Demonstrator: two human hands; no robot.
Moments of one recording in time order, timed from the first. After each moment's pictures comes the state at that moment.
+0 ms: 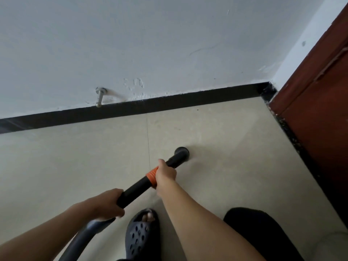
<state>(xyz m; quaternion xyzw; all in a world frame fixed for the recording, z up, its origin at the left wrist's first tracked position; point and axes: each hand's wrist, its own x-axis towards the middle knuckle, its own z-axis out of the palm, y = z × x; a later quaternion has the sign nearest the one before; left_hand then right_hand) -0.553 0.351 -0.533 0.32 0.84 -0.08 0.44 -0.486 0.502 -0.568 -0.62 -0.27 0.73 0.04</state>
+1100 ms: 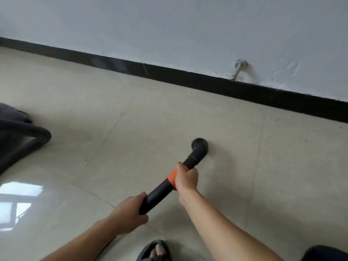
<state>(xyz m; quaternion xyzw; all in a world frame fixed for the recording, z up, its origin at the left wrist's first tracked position) -0.532 0.081 -0.571 0.09 0.92 0.08 0.37 -0.560 0.250 -0.598 -0.49 -0.54 0.67 -0.10</state>
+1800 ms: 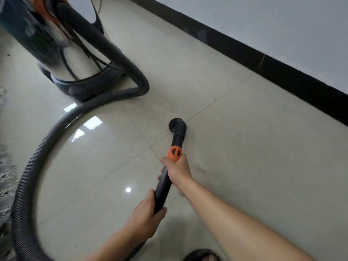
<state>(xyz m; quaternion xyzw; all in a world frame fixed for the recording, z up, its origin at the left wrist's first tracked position) -0.456 -0.059 -0.601 -0.20 0.90 0.33 0.22 -0.593 0.019 -0.618 -0.18 -0.62 0.67 -0.37</state>
